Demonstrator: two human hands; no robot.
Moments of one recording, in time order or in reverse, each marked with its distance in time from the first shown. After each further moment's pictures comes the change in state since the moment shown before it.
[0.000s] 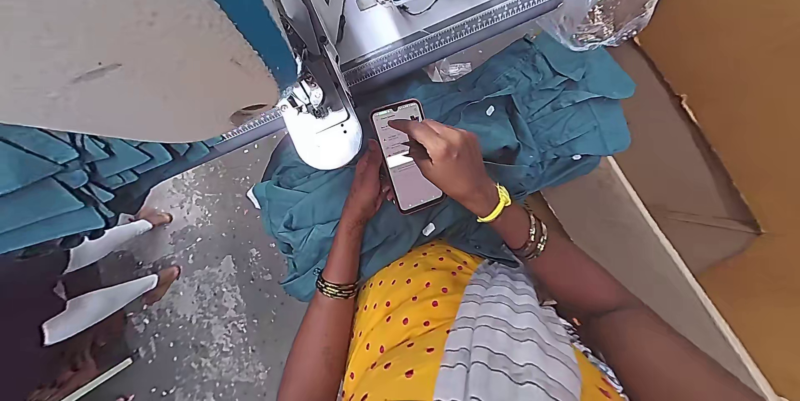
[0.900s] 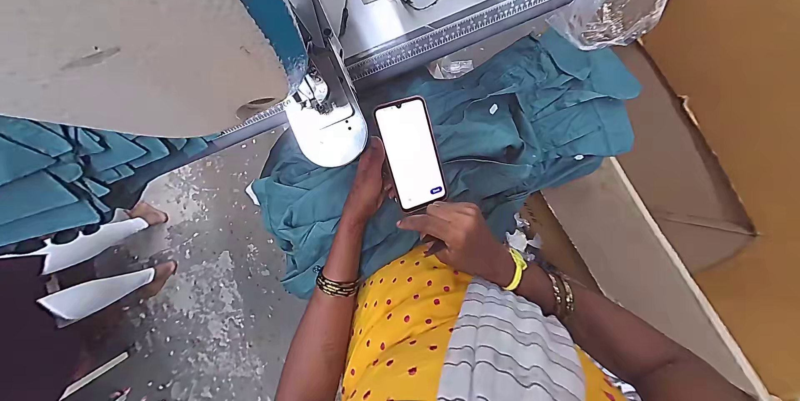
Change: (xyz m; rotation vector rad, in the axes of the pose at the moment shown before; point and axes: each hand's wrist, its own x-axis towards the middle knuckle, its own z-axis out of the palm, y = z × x) left_hand 0.000 0.001 -0.001 0.032 -0.017 0.023; right_hand -0.092 -0.026 -0.003 0.278 -0.078 -0.180
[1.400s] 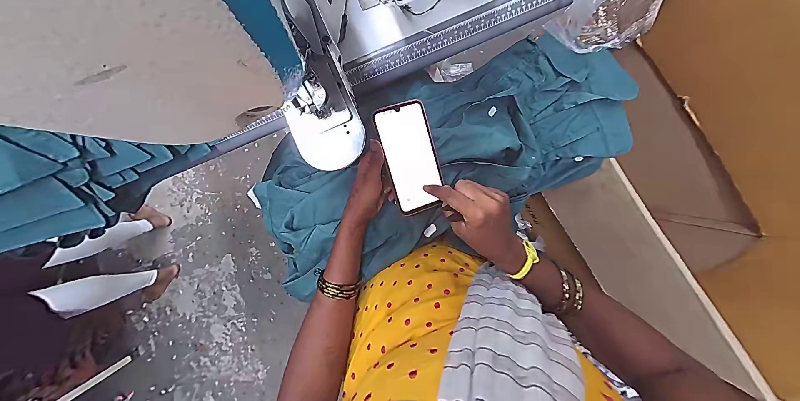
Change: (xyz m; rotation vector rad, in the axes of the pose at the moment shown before) left_hand 0.000 0.000 0.002 -0.003 0.031 -0.022; right_hand -0.003 0.021 -0.015 -0.349 0.108 0.150
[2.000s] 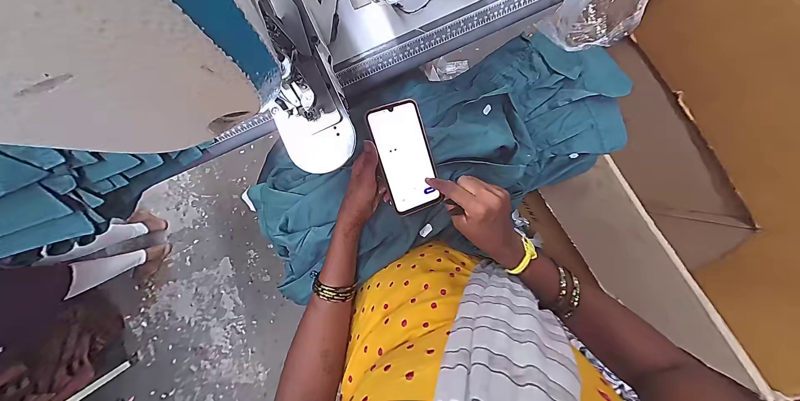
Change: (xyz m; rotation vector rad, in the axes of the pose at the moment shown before) left_hand 0.000 0.000 0.000 0.000 0.010 -0.003; right_hand -0.005 0.010 0.000 -0.038 0.017 0.046
